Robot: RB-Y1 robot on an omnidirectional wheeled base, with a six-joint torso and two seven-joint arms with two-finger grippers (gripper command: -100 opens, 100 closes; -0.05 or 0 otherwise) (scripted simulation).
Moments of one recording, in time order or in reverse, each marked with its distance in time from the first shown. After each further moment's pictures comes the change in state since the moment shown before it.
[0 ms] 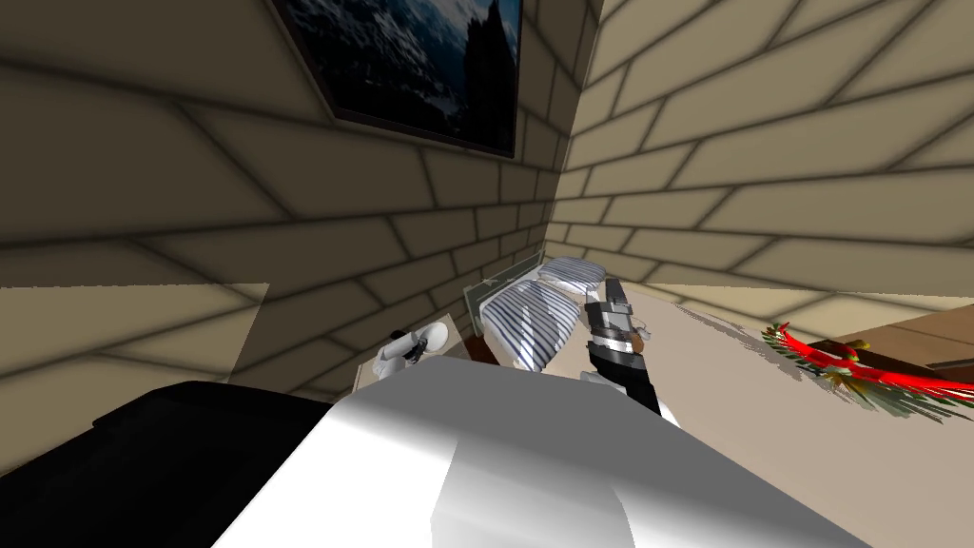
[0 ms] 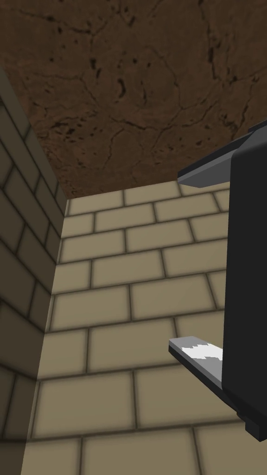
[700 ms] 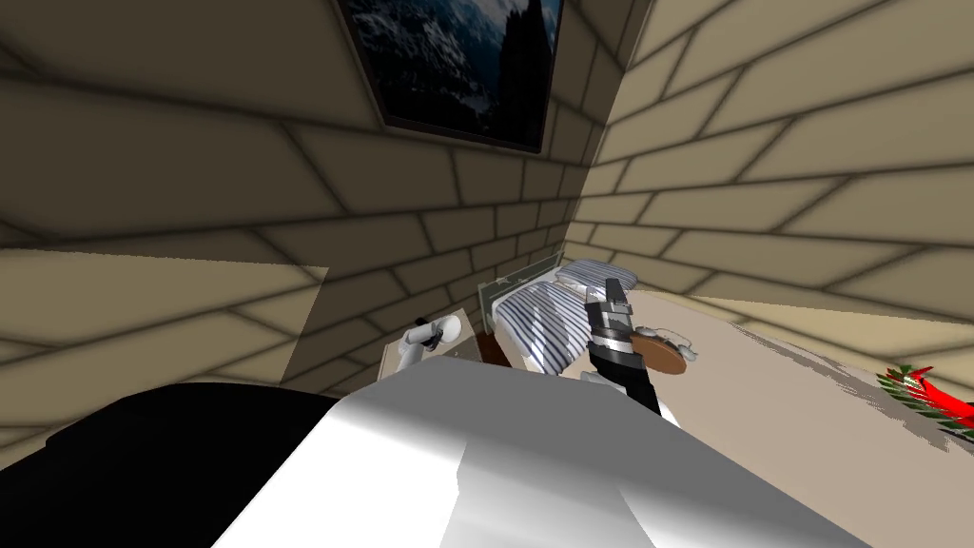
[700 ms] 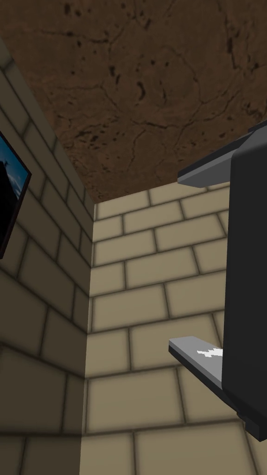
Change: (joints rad) left arm -0.095 -0.011 -0.204 0.048 -0.059 0.013 0.162; right arm 0.000 0.000 0.000 0.000 0.000 0.000 0.000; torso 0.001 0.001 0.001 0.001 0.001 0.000
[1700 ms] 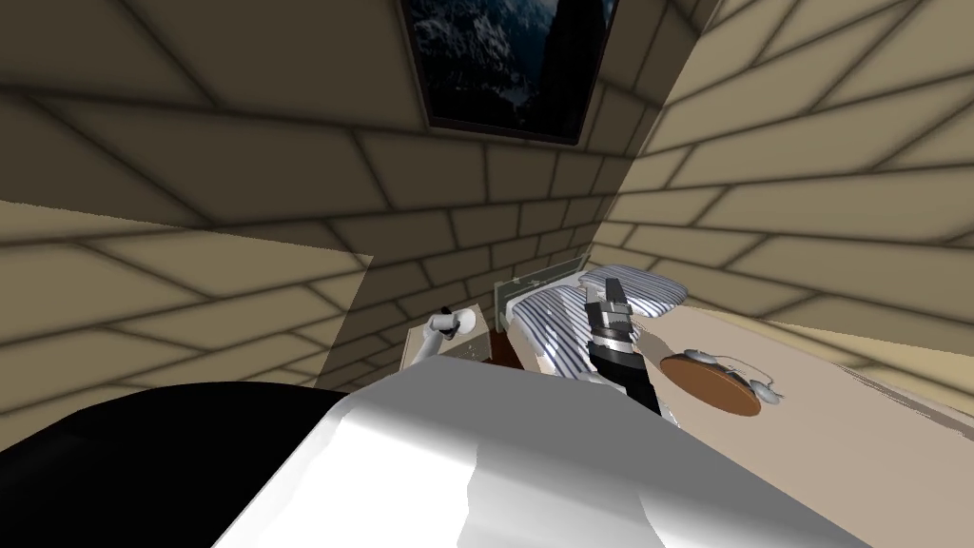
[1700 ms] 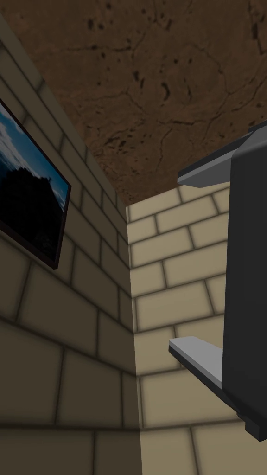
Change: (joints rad) left arm -0.105 -0.028 -0.283 0.005 -0.079 0.054 0.207; right arm 0.000 0.000 0.000 0.000 0.000 0.000 0.000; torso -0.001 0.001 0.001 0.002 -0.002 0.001
